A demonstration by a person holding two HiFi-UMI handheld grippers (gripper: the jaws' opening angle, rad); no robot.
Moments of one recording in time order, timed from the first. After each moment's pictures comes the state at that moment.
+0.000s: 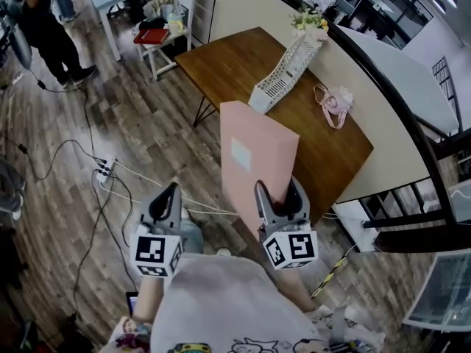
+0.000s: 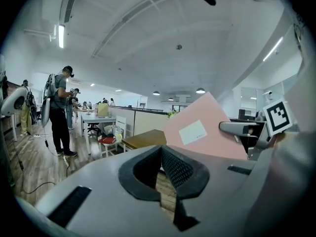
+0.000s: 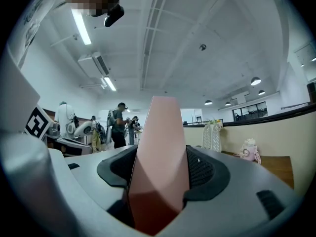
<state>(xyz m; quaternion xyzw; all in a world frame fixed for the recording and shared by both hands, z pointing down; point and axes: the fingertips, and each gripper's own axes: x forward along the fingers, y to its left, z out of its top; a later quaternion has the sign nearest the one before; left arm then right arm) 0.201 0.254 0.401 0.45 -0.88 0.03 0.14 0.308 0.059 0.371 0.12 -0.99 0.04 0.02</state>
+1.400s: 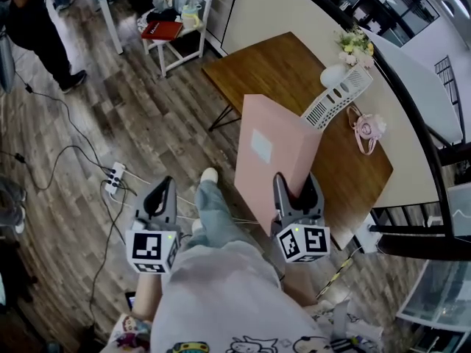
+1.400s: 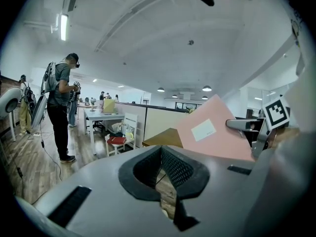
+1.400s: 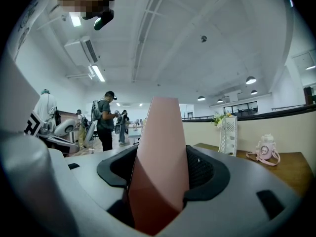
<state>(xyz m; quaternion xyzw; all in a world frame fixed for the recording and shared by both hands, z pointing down) -0.031 0.312 0.430 0.44 -0.87 0.04 0.19 0.101 0.069 0.387 0.18 -0.98 0.05 0.05</state>
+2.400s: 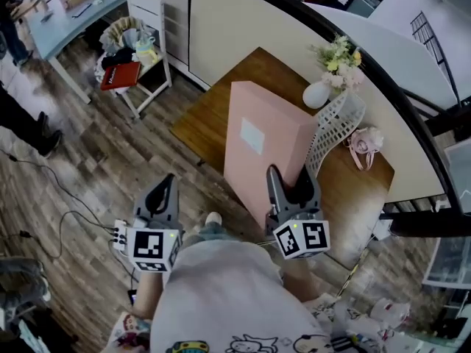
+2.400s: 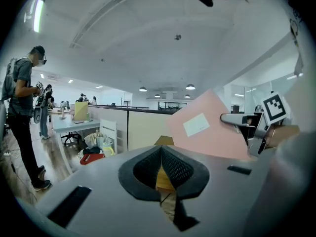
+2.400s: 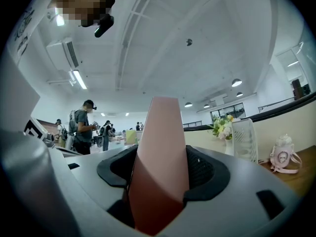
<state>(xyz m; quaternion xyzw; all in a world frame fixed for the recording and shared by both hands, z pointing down) -0.211 0.112 0.411 0.55 -0.82 0.07 0.15 -0.050 -0.078 0.365 0.26 -0.96 0.08 0.00</state>
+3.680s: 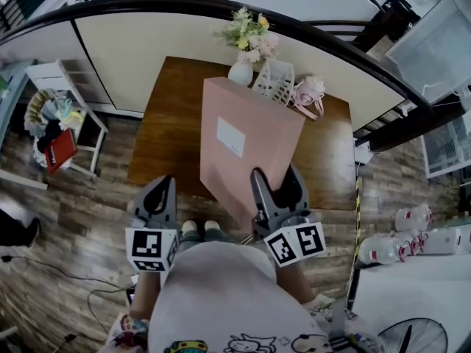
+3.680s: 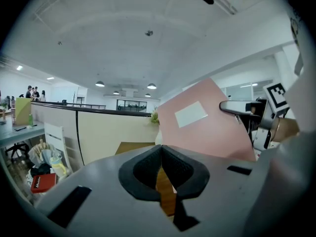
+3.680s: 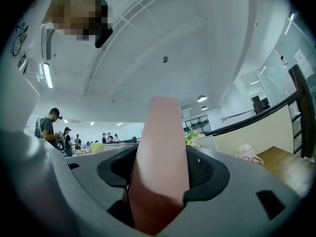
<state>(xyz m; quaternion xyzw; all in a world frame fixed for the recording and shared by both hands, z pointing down) -0.199 -0.013 0.405 0.75 -0.65 0.08 0.13 0.000 -0.078 0.320 0.45 -0.89 0.09 -0.07</state>
